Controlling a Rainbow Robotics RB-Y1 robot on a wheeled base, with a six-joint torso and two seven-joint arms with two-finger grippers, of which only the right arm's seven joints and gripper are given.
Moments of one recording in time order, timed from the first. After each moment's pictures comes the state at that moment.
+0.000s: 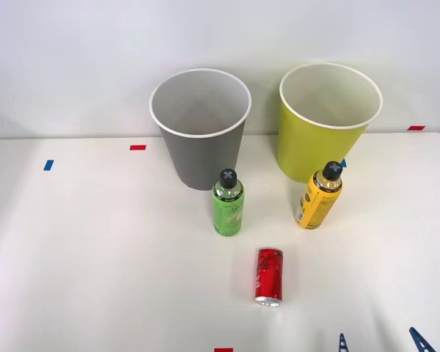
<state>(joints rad) 1.07 -0.17 0.22 -1.91 0.10 -0.69 1.59</state>
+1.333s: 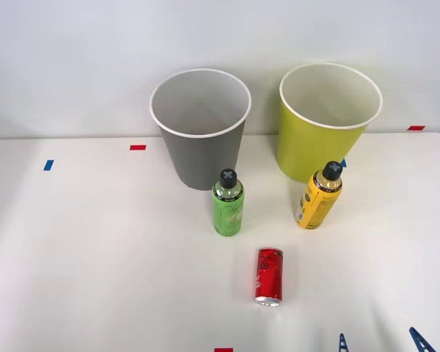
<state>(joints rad) 1.07 -0.17 0.22 -1.91 0.10 -0.69 1.59</state>
